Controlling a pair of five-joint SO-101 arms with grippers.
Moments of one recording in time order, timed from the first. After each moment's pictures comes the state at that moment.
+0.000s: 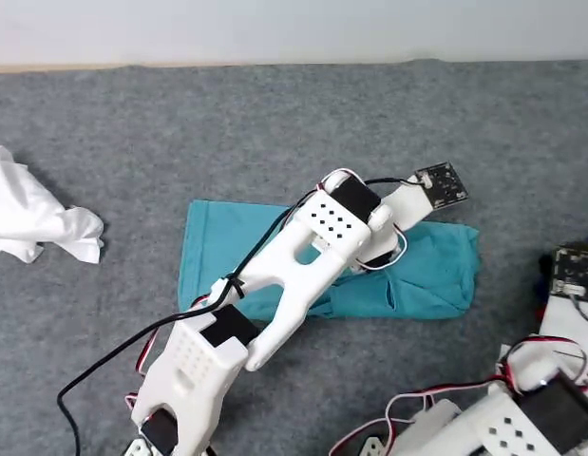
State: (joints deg) left arm 39.6 36.2 -30.8 85.5 -15.7; right arm 50.5 -66.3 37.1 100.3 35.9
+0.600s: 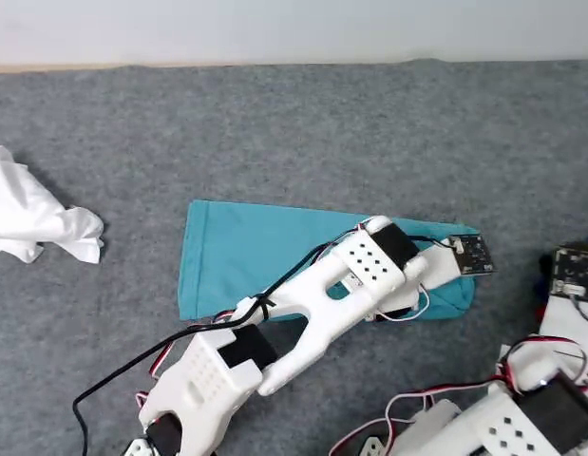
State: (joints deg) left arm 49.1 36.2 -23.3 85.8 -16.2; right arm 50.5 -66.3 37.1 100.3 35.9
